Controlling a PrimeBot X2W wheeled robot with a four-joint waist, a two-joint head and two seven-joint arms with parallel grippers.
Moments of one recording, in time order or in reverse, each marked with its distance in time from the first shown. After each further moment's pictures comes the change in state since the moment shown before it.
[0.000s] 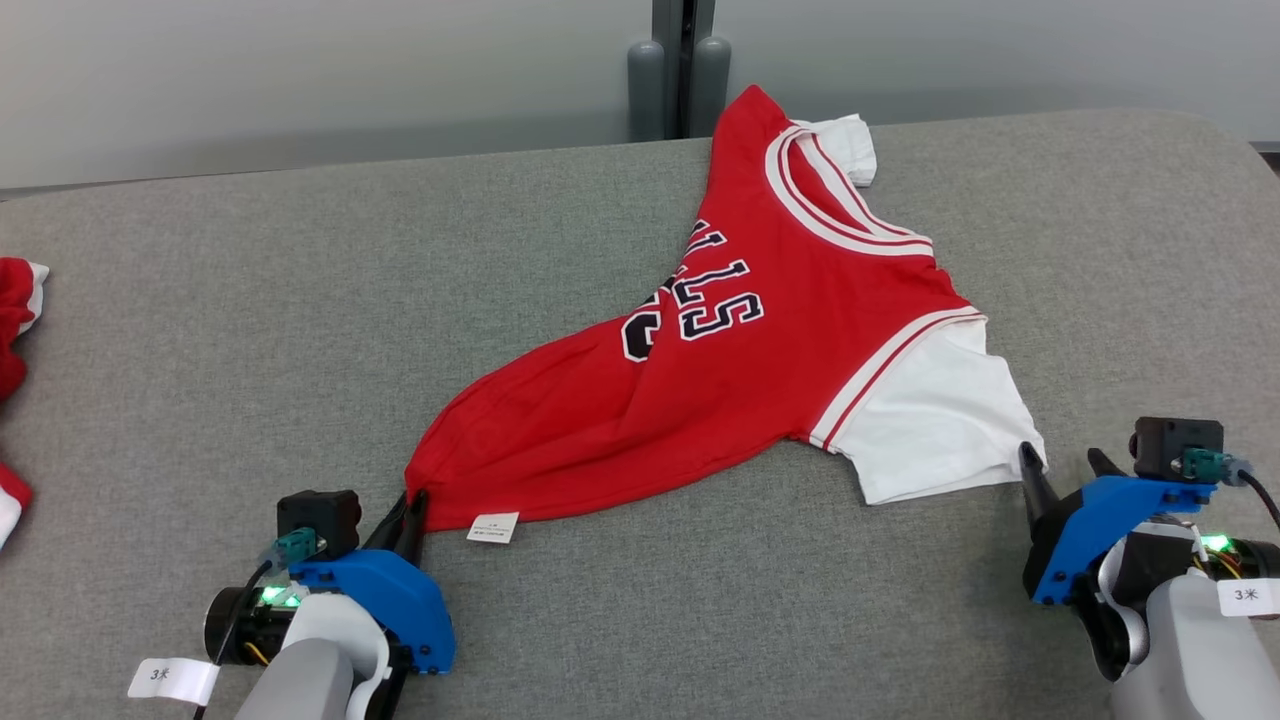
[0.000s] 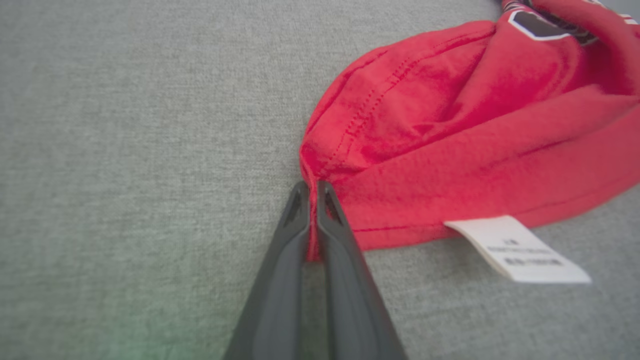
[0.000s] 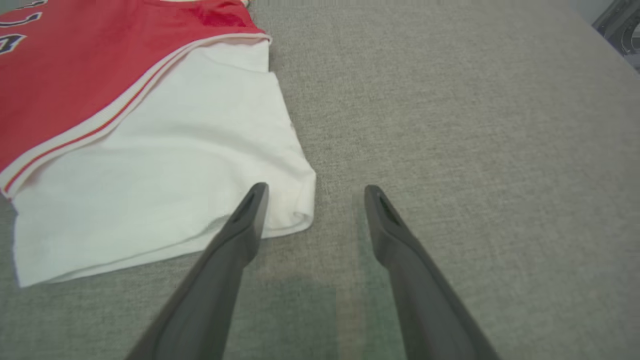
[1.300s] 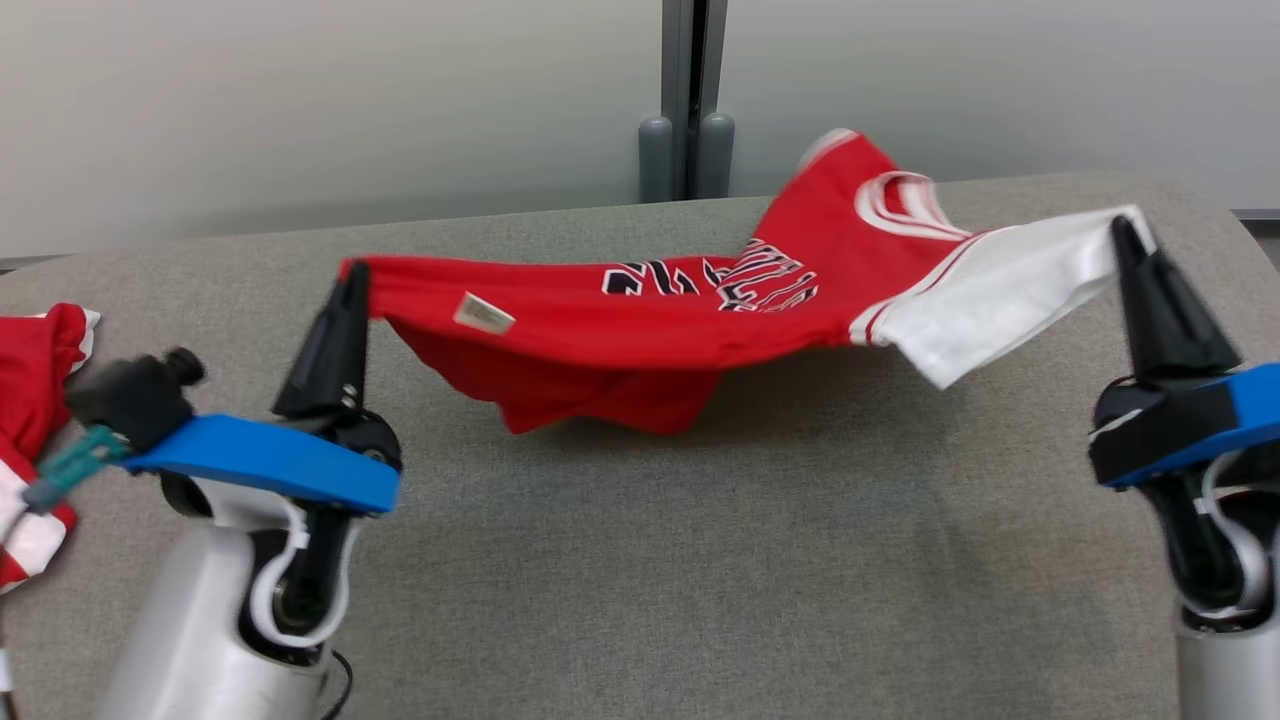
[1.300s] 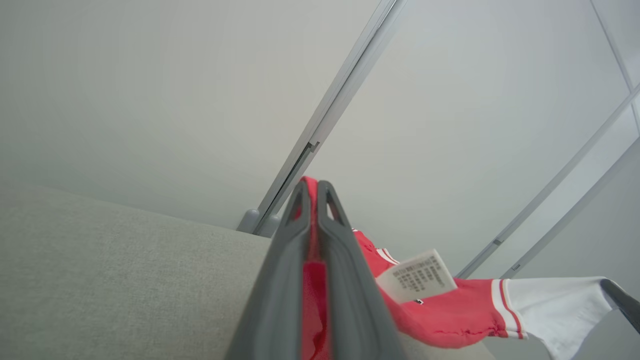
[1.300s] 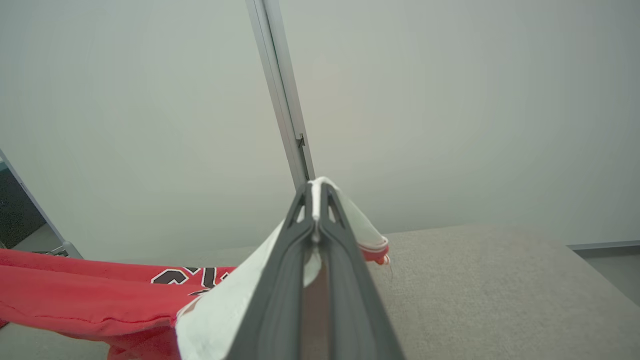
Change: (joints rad) left arm 0.010 0.076 0.042 -0.605 -0.493 -0.014 -0.001; right arm 0.048 -0.027 0.103 -0.642 0.318 0.000 0.043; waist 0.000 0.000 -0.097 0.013
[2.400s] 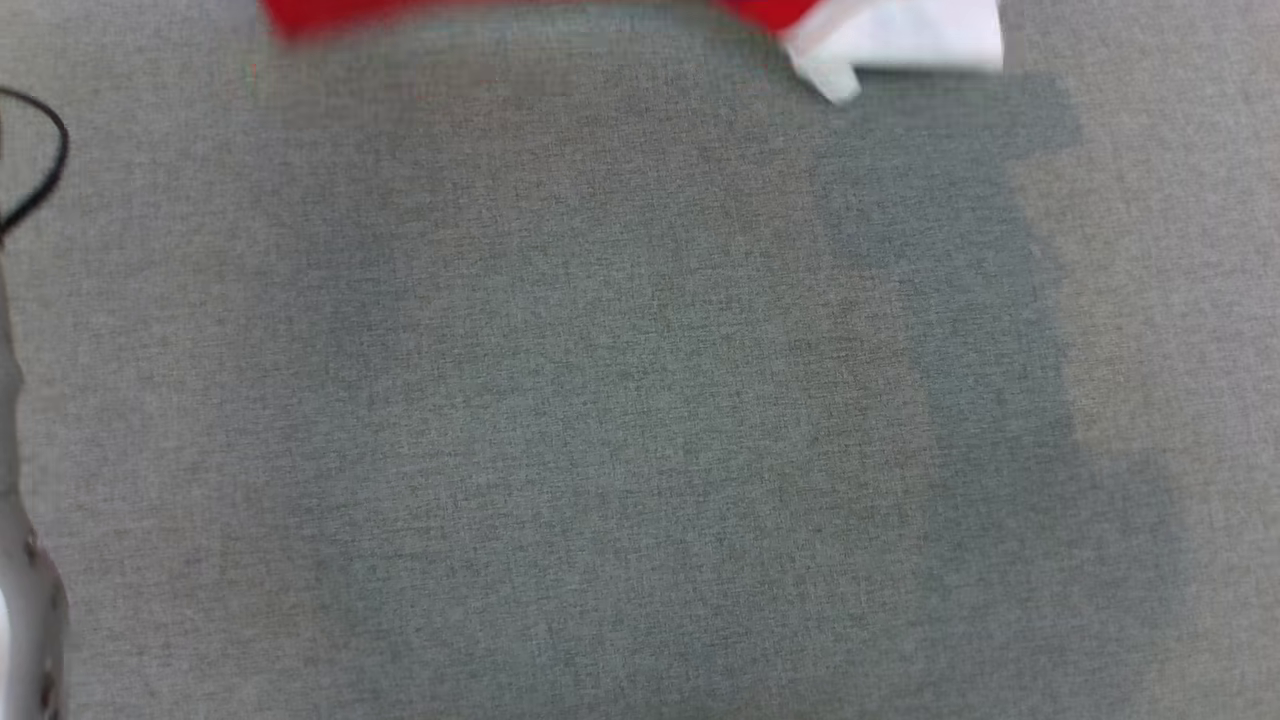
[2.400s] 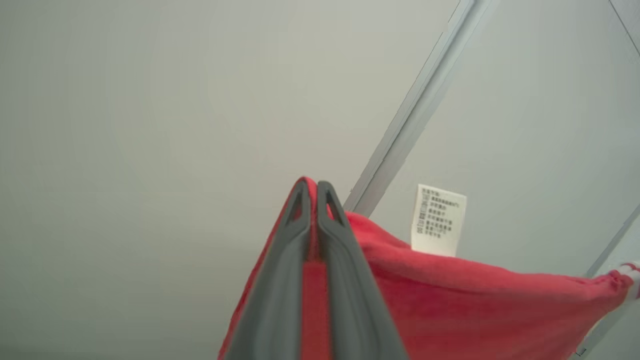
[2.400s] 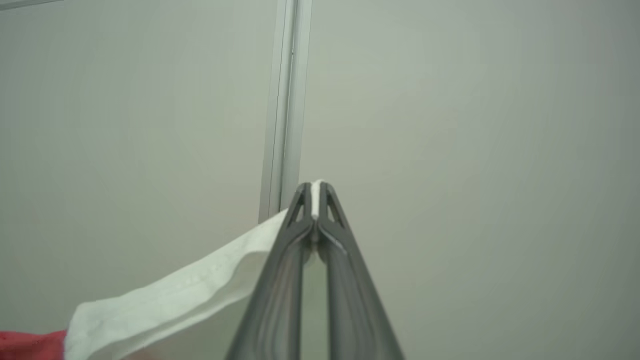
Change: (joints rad) left arm -0.808 0.130 0.081 0.098 -0.021 0.085 0.158; right arm -1.067 -0.179 0.166 0.442 -0.031 0.000 -0.379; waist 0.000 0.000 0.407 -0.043
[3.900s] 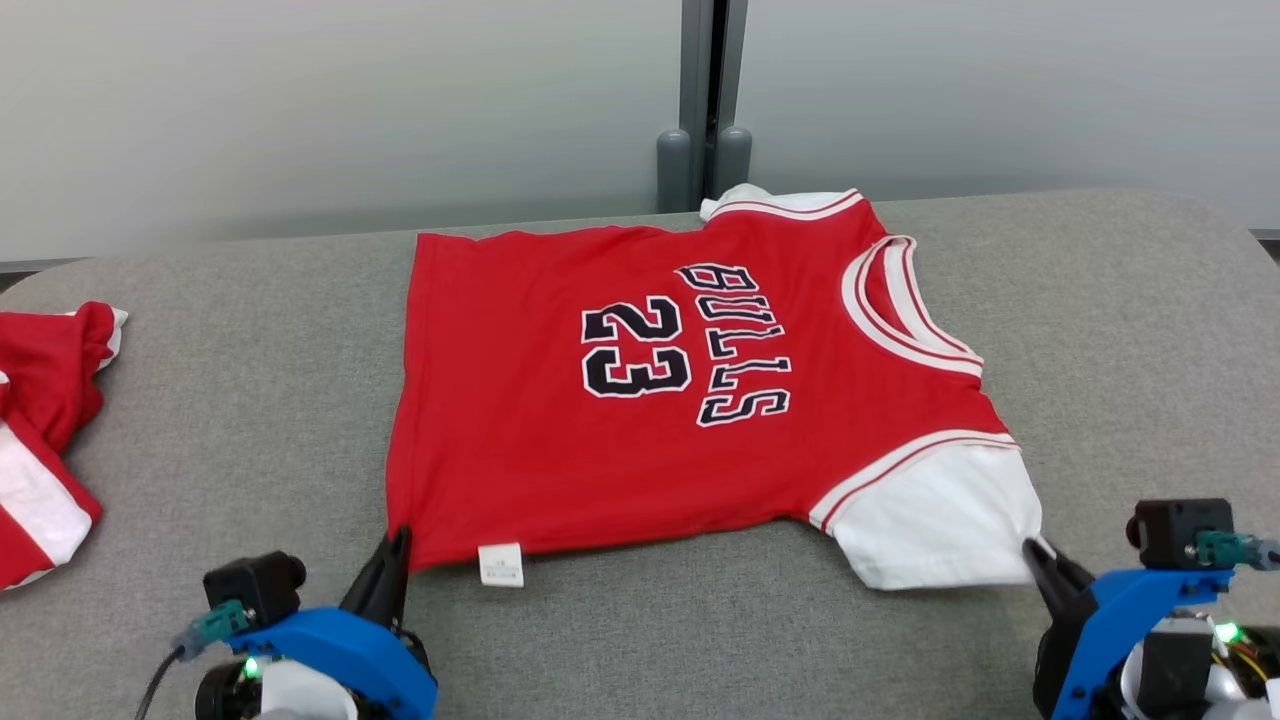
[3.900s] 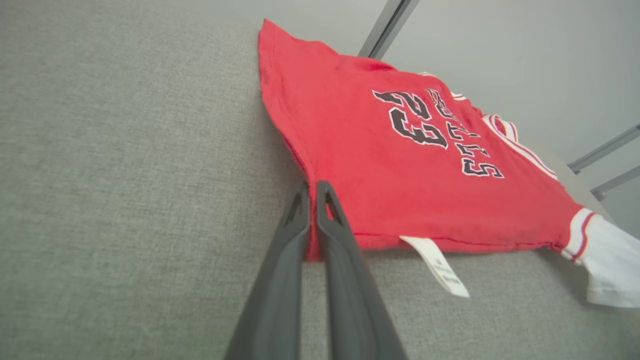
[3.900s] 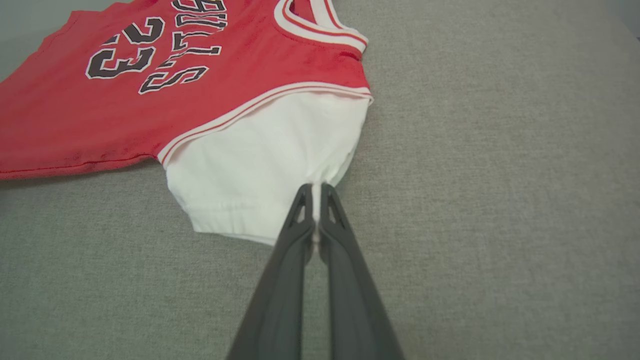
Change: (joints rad) left arm 0.950 -0.032 -0.337 0.179 -0.014 0.009 -0.229; right arm 1.360 0.189 -0.152 -0.356 -0.082 0.000 0.661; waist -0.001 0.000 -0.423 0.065
